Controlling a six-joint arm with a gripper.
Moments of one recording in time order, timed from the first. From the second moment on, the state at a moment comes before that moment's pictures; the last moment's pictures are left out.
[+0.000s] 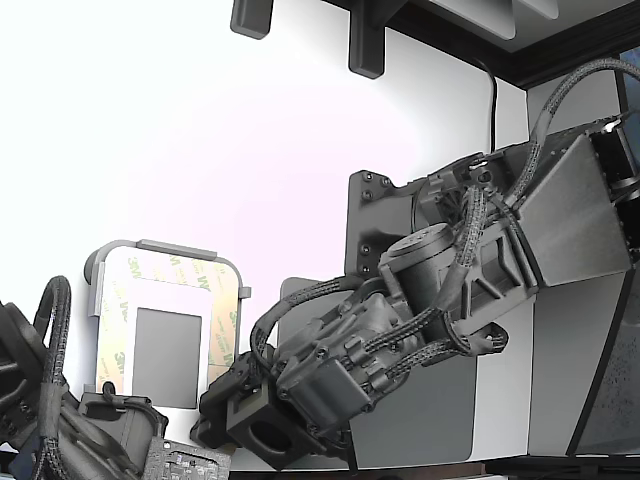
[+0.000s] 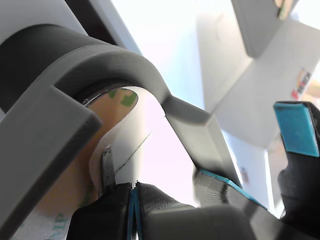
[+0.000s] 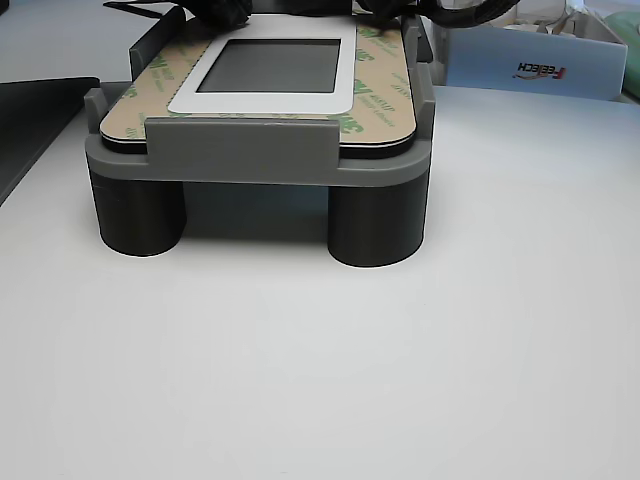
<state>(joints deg) 31.4 97.7 121.4 27.2 -13.0 -109.8</state>
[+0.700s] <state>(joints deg) 30.9 97.6 121.2 27.9 -12.2 -112.2</state>
